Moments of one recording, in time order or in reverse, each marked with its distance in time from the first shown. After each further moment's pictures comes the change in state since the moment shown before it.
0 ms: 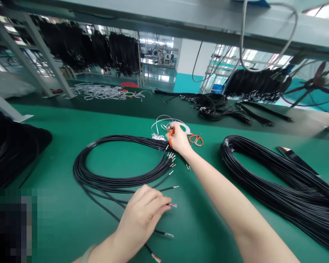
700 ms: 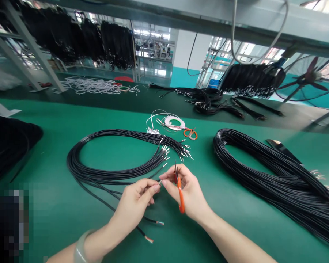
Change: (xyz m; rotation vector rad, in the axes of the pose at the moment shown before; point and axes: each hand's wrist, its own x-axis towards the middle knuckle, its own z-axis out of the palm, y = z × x) left_hand 0.006 0.003 0.009 -0.638 -0.028 -0.657; right_hand -0.184 -0.054 -0.033 0.465 -0.115 0.224
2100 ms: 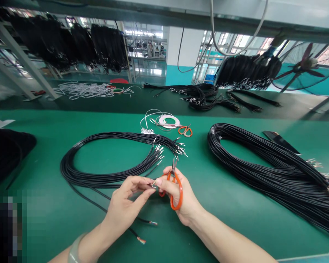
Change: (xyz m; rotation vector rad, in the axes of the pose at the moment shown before) left_hand -0.001 0.000 -0.003 0.077 0.012 0.329; right_hand -0.004 0.011 0.007 0.605 0.068 0.308
